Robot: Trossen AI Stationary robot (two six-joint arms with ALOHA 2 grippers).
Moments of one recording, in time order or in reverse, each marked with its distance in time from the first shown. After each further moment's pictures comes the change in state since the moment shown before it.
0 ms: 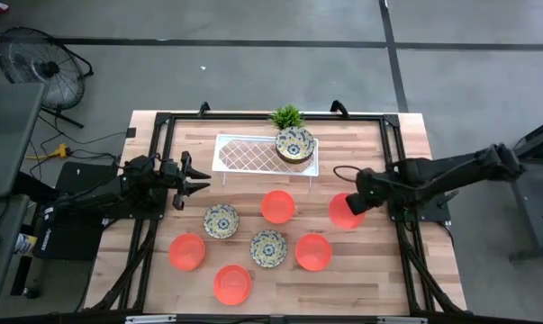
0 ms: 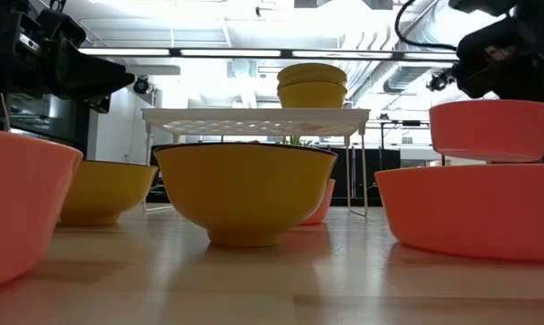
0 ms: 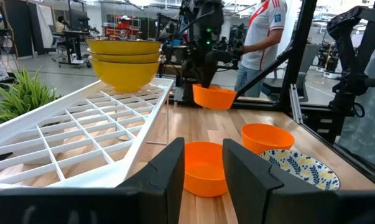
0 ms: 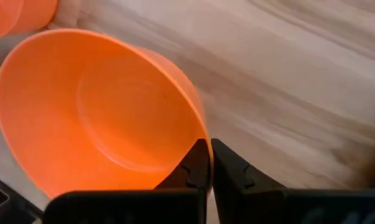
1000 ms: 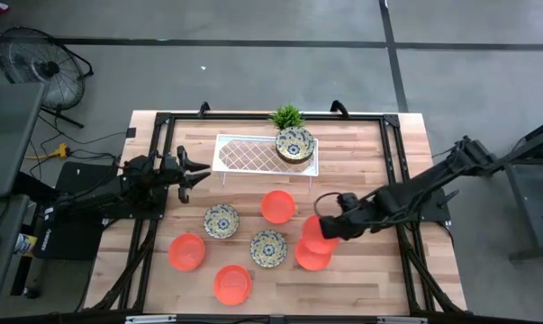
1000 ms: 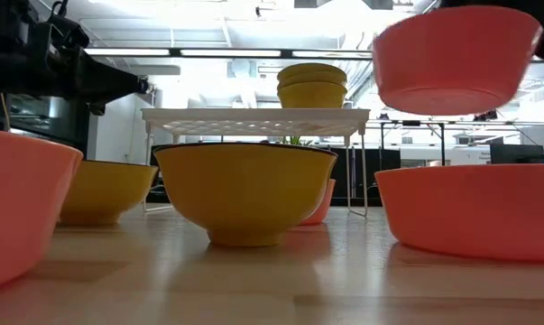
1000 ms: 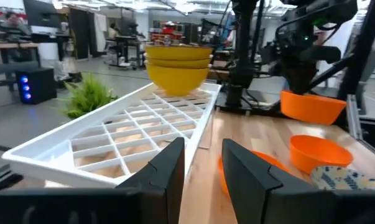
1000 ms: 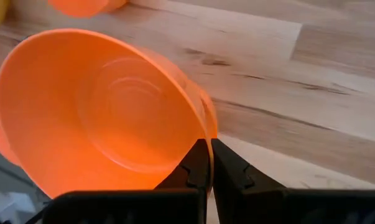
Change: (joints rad) left arm 0.000 0.000 0.001 0.011 -0.185 0.004; right arm 0.349 0.454 0.395 0.081 0.128 0.564
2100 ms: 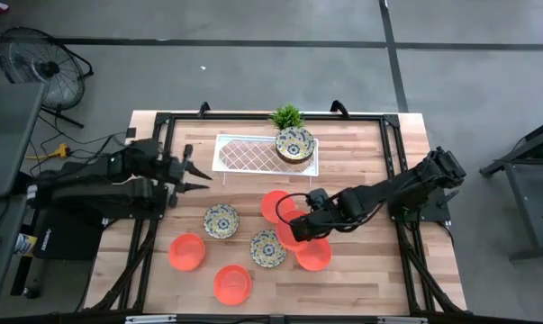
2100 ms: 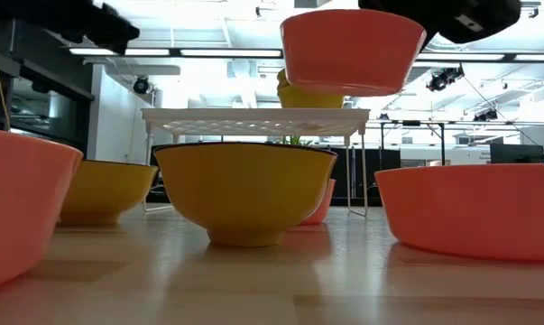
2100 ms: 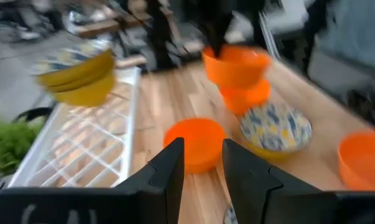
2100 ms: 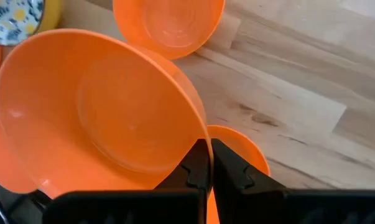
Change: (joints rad) left arm -0.116 0.461 0.520 -0.405 0.196 0.381; right arm -0.096 0.315 0.396 -0.169 0.094 -0.295
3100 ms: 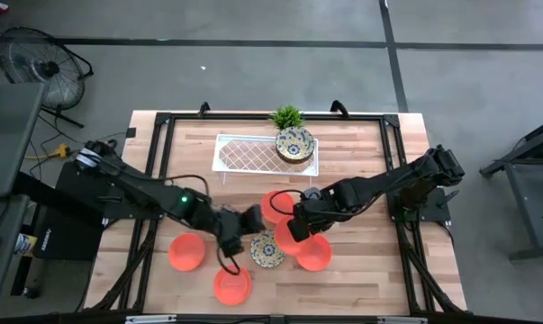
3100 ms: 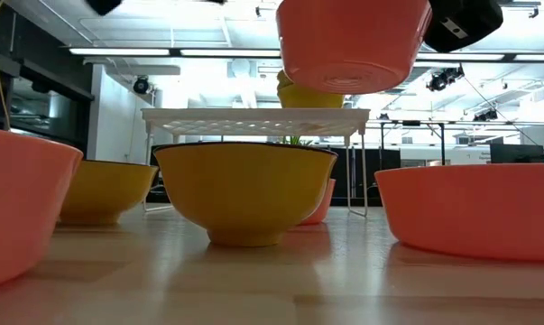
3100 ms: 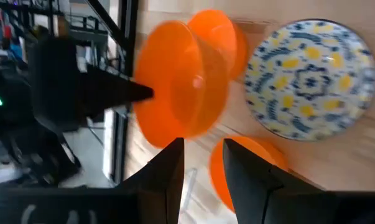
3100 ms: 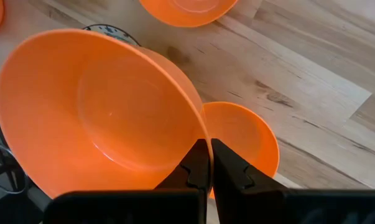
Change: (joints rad) left arm -0.633 1.004 0.685 -0.069 -0.676 0.815; right arm -0.071 -0.001 0.000 0.043 -0.199 -0.128
